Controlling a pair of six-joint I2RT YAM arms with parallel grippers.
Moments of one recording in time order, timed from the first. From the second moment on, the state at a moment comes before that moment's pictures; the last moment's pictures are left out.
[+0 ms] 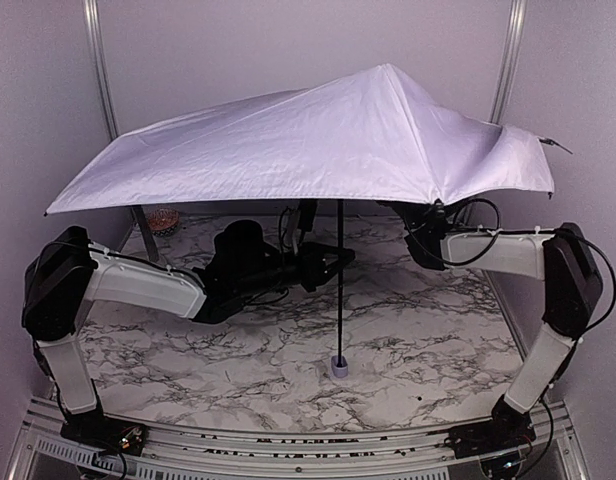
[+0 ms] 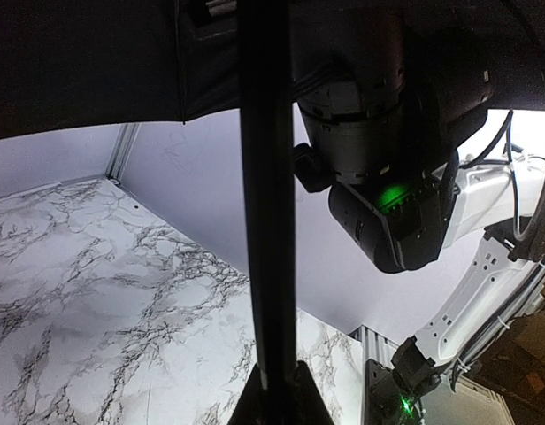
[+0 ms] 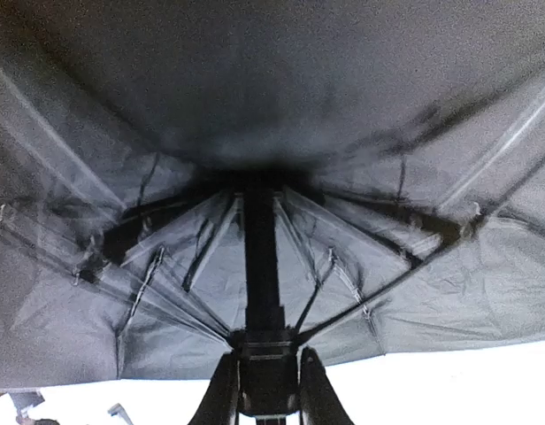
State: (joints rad) left arm -0.97 1.84 1.10 0.80 0.30 -0.52; right arm 0.61 1.71 1.19 1.15 -0.37 0.97
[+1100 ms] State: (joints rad) left arm -0.92 1.79 1.07 0.62 0.31 -0.36; right arm 0.66 1.55 1.09 0.82 -0.30 0.50
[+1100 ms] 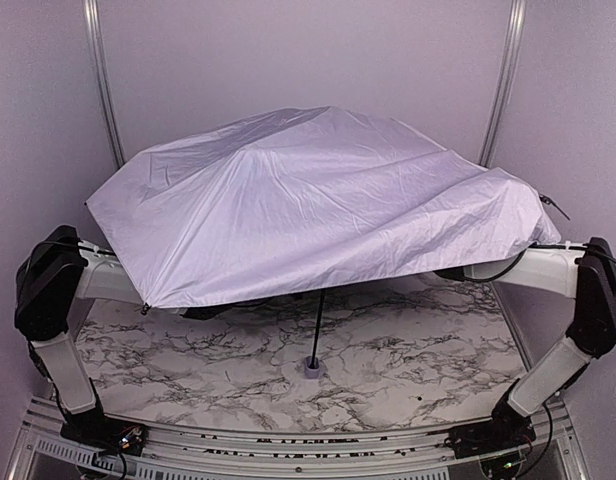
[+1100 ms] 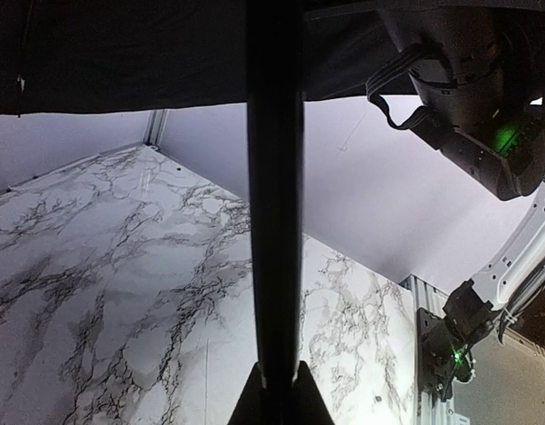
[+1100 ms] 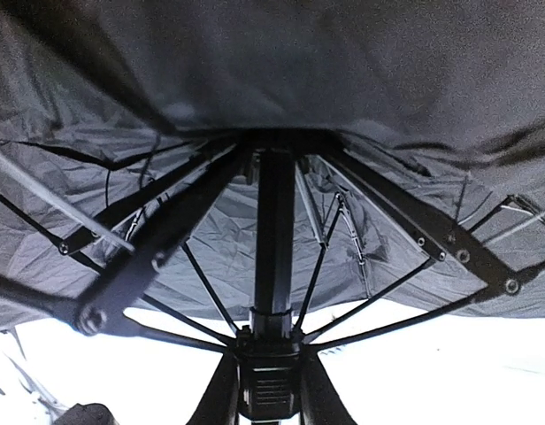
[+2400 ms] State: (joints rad) left arm -0.91 1.76 1.06 0.64 0.16 -0.29; right arm 0.69 1.61 1.06 0.75 -0.35 0.41
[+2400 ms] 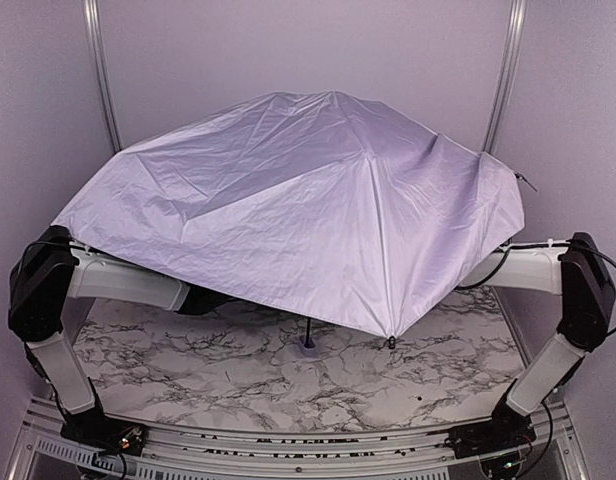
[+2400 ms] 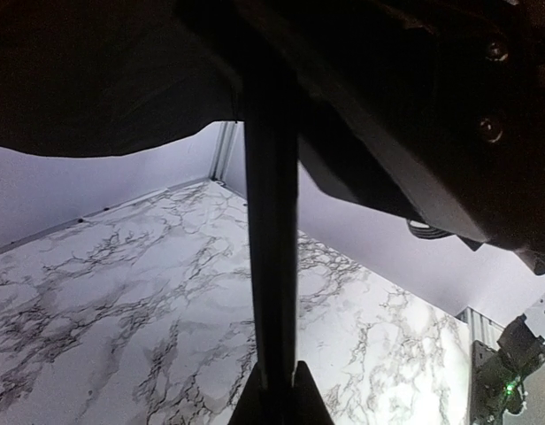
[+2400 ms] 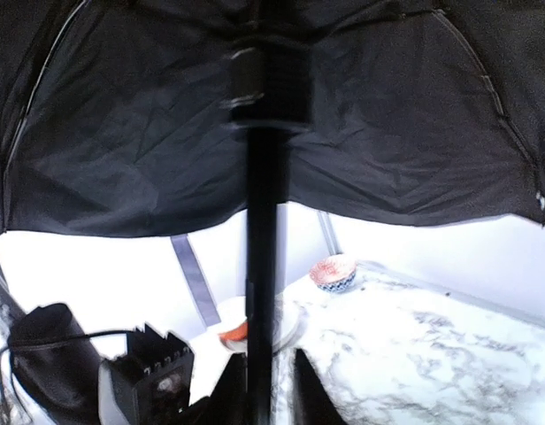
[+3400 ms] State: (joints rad) left arm -0.92 1.73 1.07 0.61 0.25 -0.28; right arm 0.58 1.68 1.20 1.02 -0.70 0.81
